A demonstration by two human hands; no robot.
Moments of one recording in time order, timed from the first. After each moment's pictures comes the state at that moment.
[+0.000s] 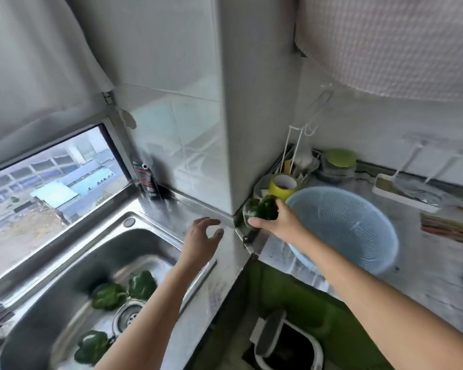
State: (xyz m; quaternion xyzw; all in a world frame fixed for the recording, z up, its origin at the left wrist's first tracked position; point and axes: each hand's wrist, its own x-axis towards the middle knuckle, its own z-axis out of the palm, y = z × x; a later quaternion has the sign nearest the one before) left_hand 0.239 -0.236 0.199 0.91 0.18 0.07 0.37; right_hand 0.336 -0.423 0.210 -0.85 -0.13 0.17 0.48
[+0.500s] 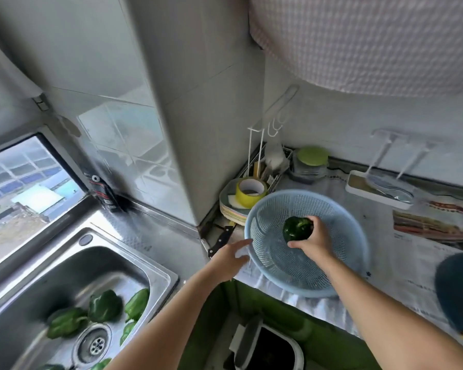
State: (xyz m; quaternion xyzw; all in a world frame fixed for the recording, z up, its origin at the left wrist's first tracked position) left_hand 0.327 -0.351 0.154 0.90 0.05 -0.18 0.39; right_hand 0.415 -0.567 0.123 -0.88 0.09 0.07 0.46
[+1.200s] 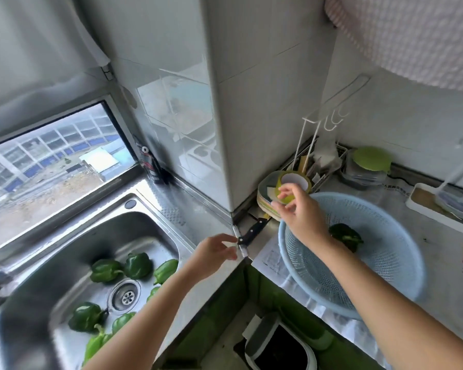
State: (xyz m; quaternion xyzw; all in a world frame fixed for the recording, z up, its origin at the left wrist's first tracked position) left_hand 0.284 -0.289 0.160 0.86 0.18 -0.09 0.48; right_hand 0.418 -0.476 0.188 -0.86 -0.28 -0.04 0.43
